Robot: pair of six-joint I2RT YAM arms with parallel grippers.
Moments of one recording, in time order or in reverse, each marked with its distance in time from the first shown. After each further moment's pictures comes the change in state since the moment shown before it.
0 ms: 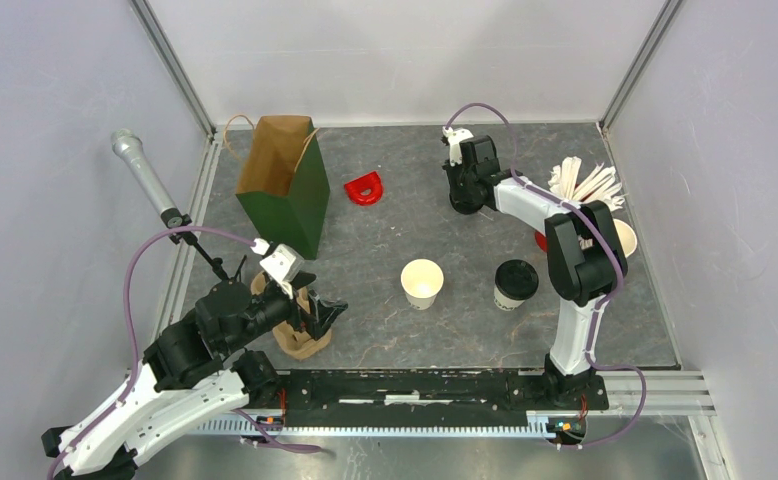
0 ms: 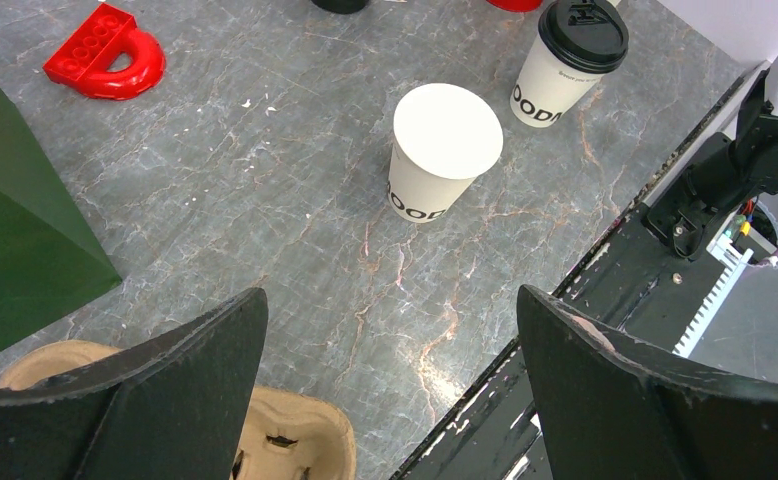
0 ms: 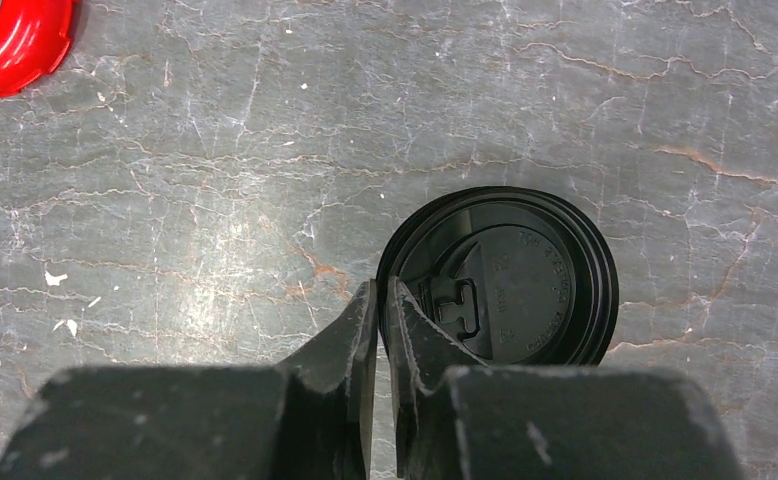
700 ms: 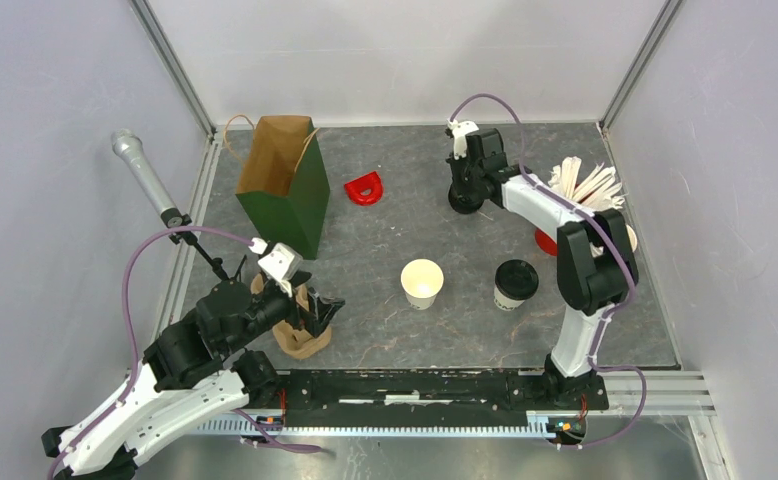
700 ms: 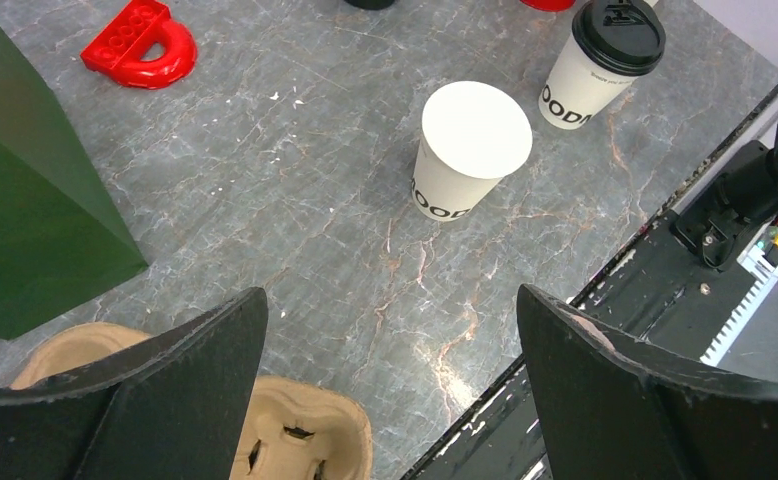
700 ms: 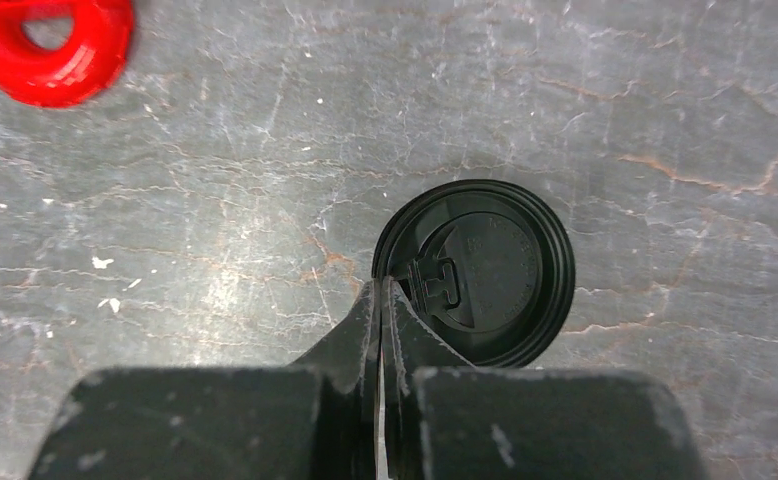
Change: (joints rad) left arm 0.000 0.000 0.000 -0.016 -0.046 0.000; right arm -0.007 -0.058 0.013 -0.051 -0.020 -0.008
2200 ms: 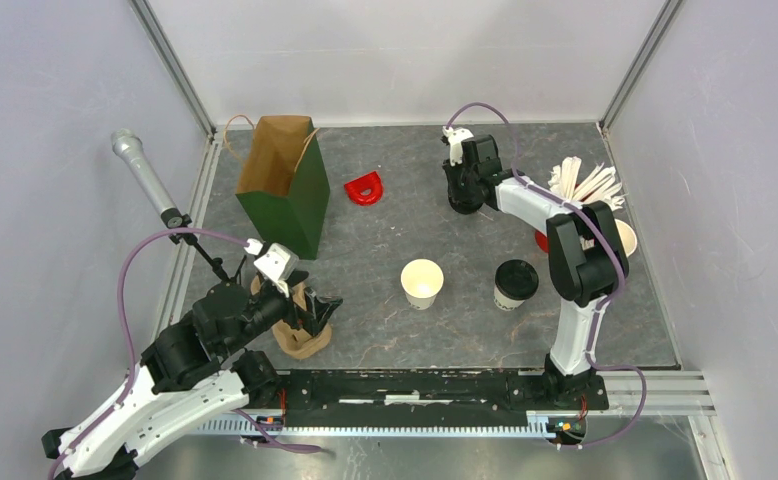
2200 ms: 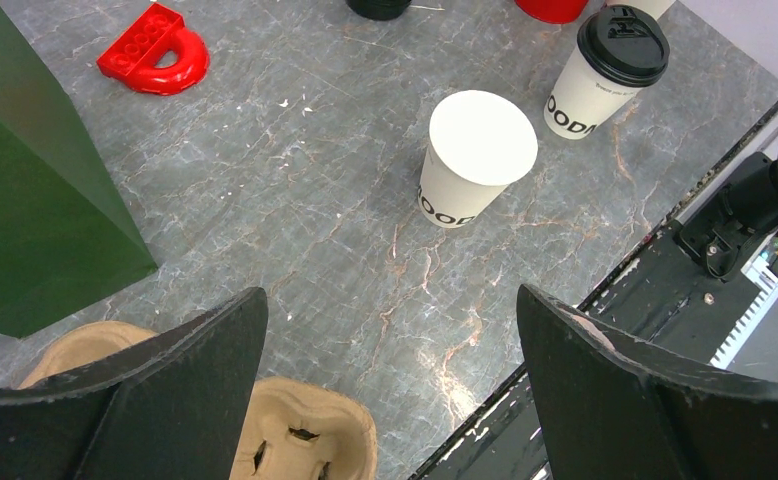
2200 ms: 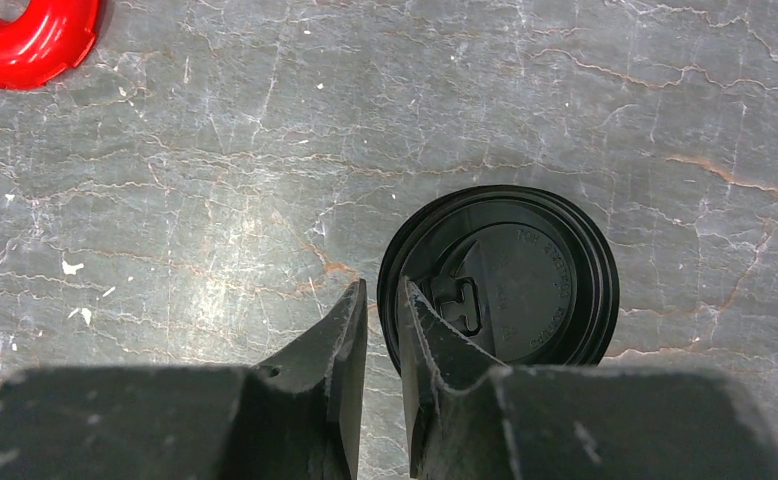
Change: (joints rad) left arm 0.000 -0.018 0.000 0.000 -0.027 0.000; right arm 0.000 0.048 -0.017 0.053 -0.022 -0.004
